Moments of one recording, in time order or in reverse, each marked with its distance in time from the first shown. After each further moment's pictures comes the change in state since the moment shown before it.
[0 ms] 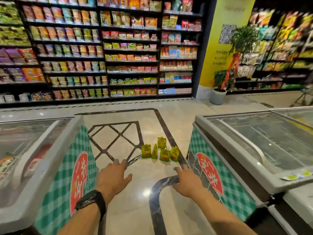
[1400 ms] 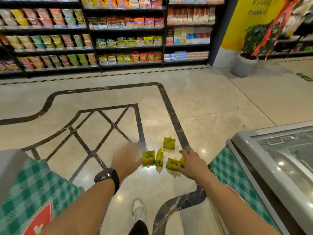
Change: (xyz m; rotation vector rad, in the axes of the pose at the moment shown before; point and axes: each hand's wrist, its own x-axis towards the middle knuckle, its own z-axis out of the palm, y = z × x) left_hand 0.653 -0.039 0.108 0.085 -0.224 0.048; right_hand 0.630 0.048 -0.082 0.049 -0.141 0.057
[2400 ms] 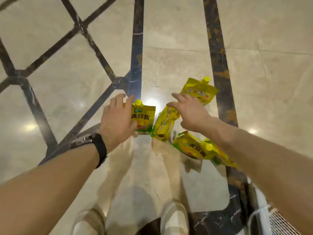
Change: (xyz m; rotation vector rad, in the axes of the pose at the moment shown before) left_hand 0.434 -0.004 0.566 -0.214 0.008 -0.134; right_hand 0.611 0.110 0.392 -0.464 -0.164 -0.502
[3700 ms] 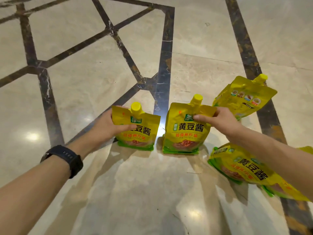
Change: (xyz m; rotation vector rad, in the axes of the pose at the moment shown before) left_hand -0.004 -0.154 0.128 -1.301 0.027 -0.204; right_hand 0.074 -0.030 0.105 1.285 0.281 0.237
